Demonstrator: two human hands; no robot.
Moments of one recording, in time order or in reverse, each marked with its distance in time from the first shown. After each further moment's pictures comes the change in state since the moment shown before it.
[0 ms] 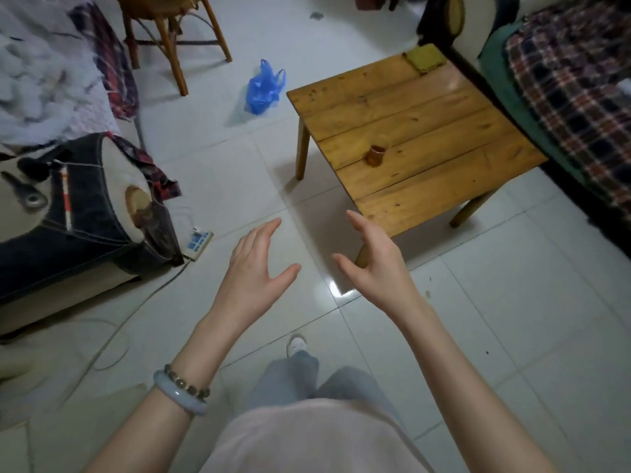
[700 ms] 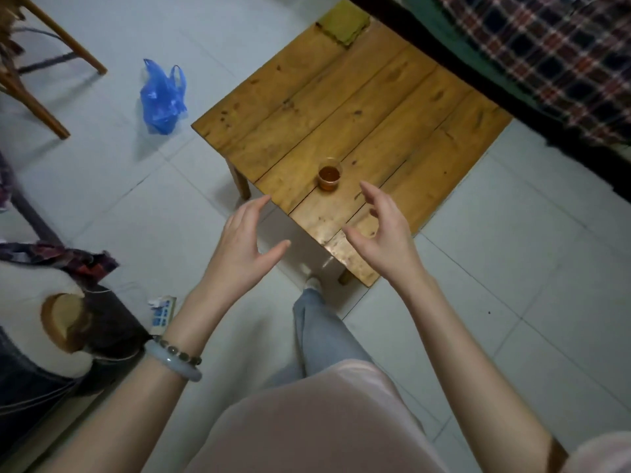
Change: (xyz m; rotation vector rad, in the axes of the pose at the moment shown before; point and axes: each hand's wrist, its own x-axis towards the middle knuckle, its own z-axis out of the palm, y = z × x) left_hand 0.328 0.004 0.047 0.037 -0.303 0.240; right_hand 0.233 0.118 -0.044 0.022 0.302 0.343
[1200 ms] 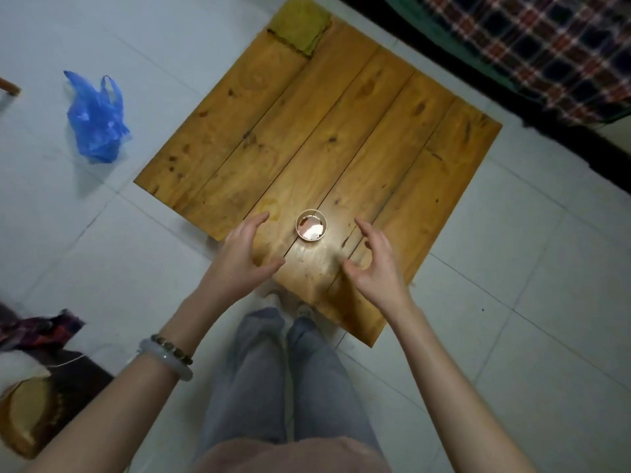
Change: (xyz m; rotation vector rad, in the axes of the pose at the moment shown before) left_hand 0.203 -0.042 0.031 -0.044 -0.292 0.007; right_hand 0.131 0.066 0.029 0.015 0.009 0.314
